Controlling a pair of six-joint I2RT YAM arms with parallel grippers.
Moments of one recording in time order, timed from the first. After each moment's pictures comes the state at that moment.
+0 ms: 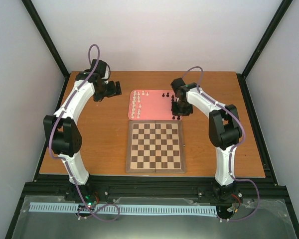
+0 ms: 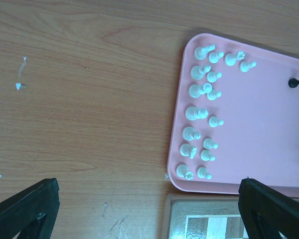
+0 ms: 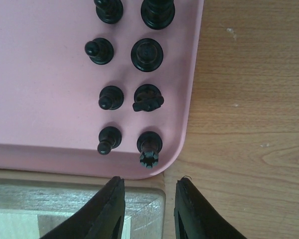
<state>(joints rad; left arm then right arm) -0.17 1.83 1.72 -0.96 0.09 -0.39 0.41 2.05 1.66 -0.99 0.04 0.36</state>
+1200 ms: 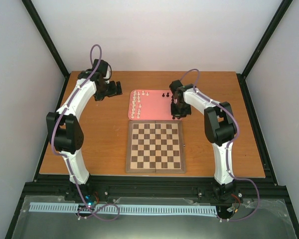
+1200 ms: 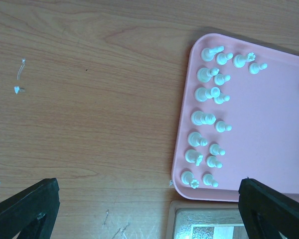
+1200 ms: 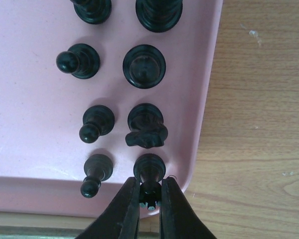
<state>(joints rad) -0.17 1.89 1.76 -0.97 0.08 -0.39 0.40 2.16 1.70 -0.98 0.04 0.36</state>
